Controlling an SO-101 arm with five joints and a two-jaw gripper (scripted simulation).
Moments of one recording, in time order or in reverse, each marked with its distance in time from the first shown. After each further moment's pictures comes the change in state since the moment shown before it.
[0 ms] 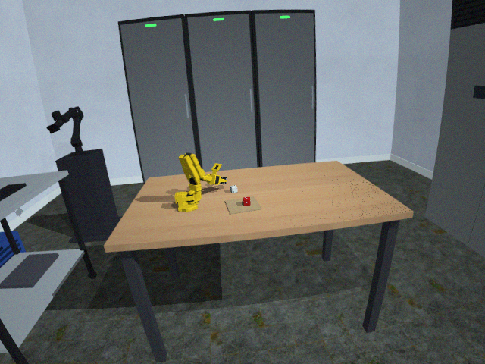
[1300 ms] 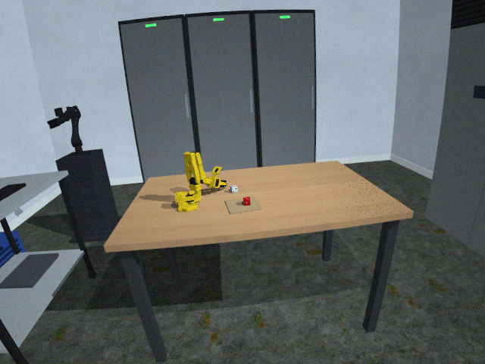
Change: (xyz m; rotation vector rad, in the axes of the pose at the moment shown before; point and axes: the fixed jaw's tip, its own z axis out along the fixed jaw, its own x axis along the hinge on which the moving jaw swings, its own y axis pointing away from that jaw) arm 0.016 0.000 0.002 0.000 0.016 0.000
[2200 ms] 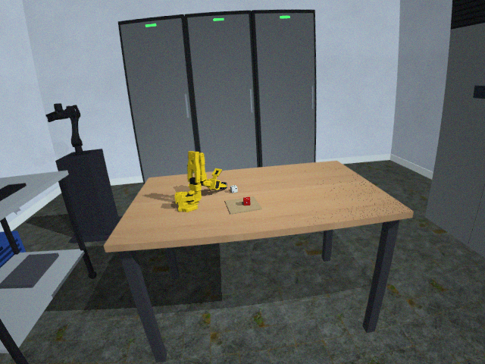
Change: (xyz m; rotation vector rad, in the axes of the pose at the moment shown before) arm 0.010 0.000 0.004 0.000 0.003 0.000
